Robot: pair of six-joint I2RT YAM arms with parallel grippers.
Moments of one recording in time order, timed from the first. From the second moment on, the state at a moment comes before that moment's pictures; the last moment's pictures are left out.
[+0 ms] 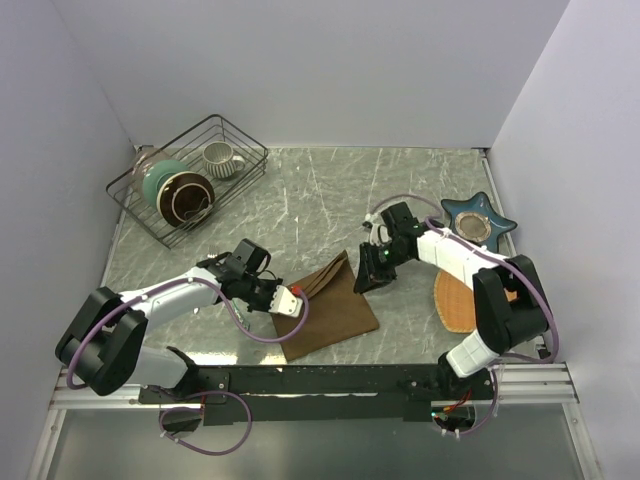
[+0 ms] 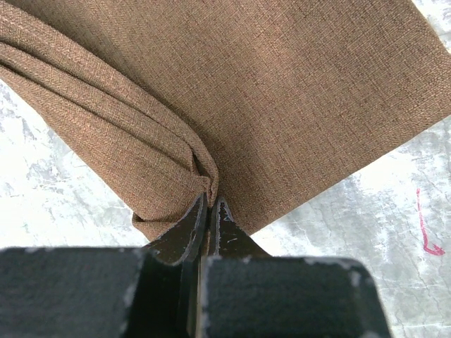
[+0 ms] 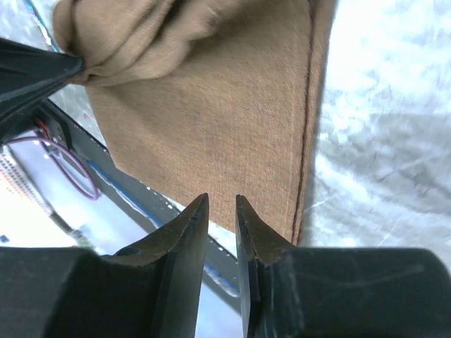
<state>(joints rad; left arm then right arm) -0.62 1.34 0.66 -0.41 0.58 1.18 0.39 1.55 0.95 -0.63 -0.59 0.28</state>
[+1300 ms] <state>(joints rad) -0.83 1.24 0.59 -0.51 0.60 1.26 0.38 1.84 0.98 -0.66 -0.60 0.52</state>
